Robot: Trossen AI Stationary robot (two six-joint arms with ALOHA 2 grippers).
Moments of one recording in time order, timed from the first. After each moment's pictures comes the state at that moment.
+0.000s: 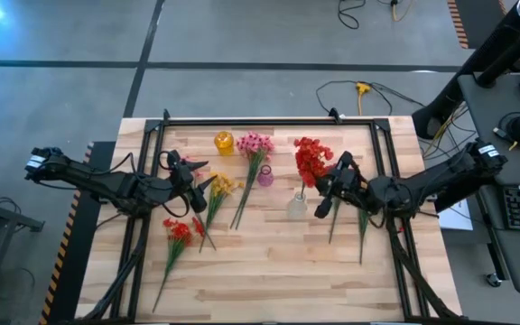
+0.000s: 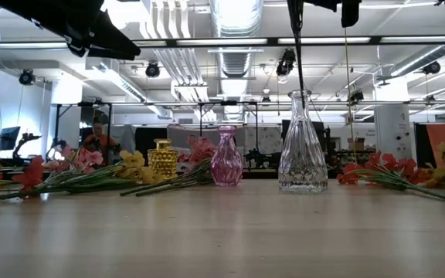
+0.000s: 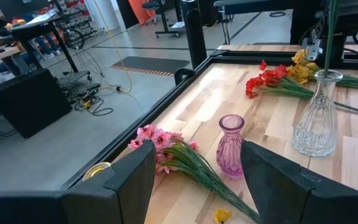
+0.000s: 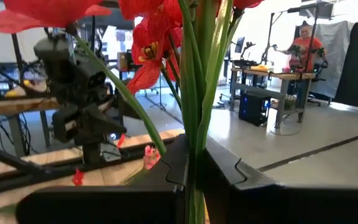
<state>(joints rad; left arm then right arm) -0.26 0.82 0.55 -0.11 -0.85 -0.11 0.30 1.10 0.62 0.61 0.76 -0.09</state>
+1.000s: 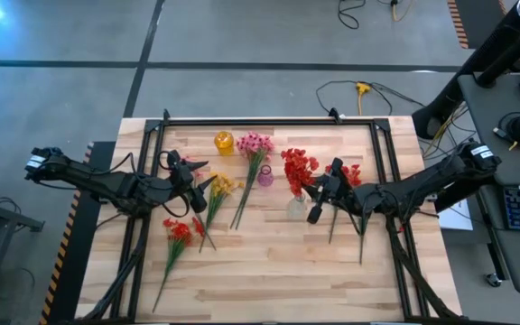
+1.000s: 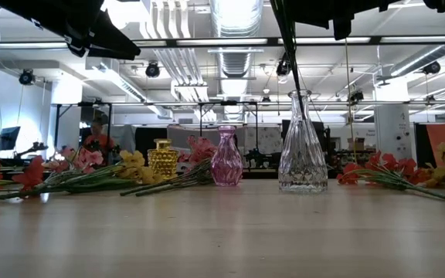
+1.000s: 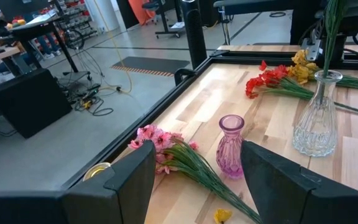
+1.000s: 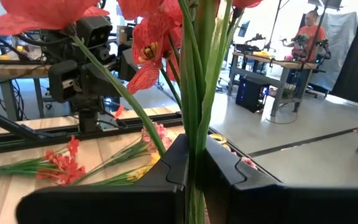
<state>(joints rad) -0.26 0.82 0.55 -0.11 -0.85 -0.11 0.30 1.21 0.62 0.60 0.76 -0.08</state>
